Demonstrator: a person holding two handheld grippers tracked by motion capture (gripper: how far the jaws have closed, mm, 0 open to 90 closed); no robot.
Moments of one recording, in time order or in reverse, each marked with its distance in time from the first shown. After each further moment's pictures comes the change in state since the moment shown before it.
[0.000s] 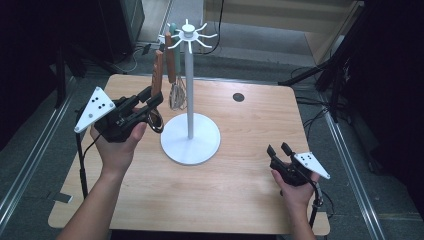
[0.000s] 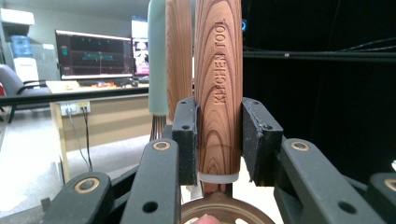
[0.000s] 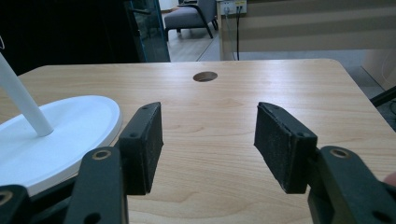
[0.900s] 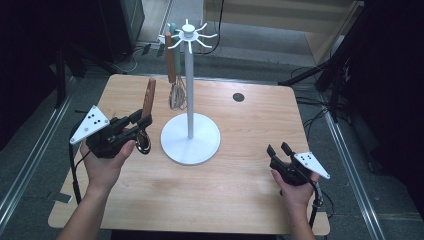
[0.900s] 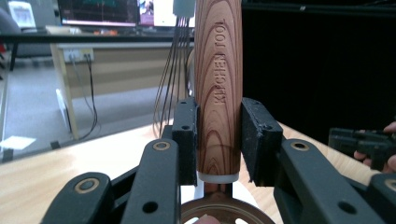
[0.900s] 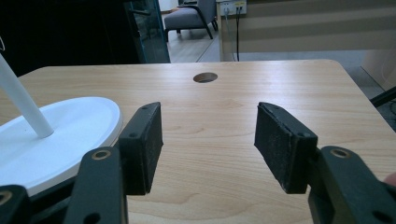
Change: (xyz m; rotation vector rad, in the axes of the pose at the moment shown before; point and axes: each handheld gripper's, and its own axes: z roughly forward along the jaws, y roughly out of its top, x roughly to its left) left arm 0.014 -0.037 -0.031 0.178 0.019 -0.049; right arm 0.000 0.000 0.000 -0.004 -0.002 0.001
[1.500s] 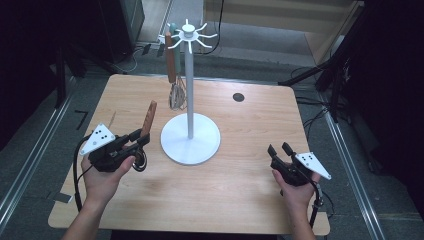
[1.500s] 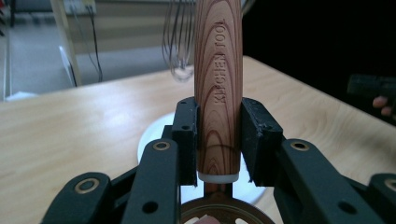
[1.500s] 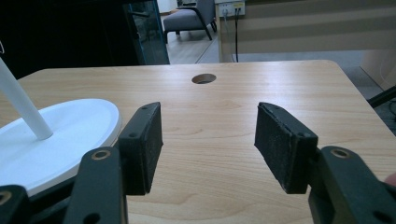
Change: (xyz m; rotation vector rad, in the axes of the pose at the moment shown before) left arm 0.007 -0.045 -0.009 0.144 0.040 -0.029; right arm -0.001 0.000 -0.001 -0.003 0.000 0.004
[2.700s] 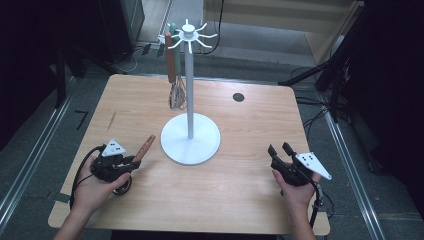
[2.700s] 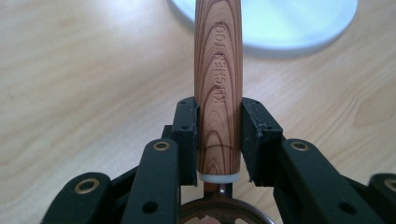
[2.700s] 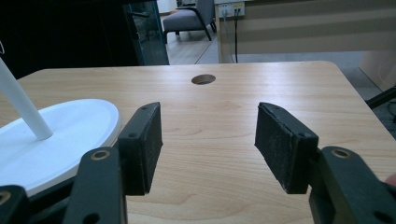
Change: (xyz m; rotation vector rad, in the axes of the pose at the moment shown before) left arm 0.034 -0.070 0.012 0.517 0.073 0.032; right arm 0.000 0.001 -0.001 -0.005 -0.004 -0.003
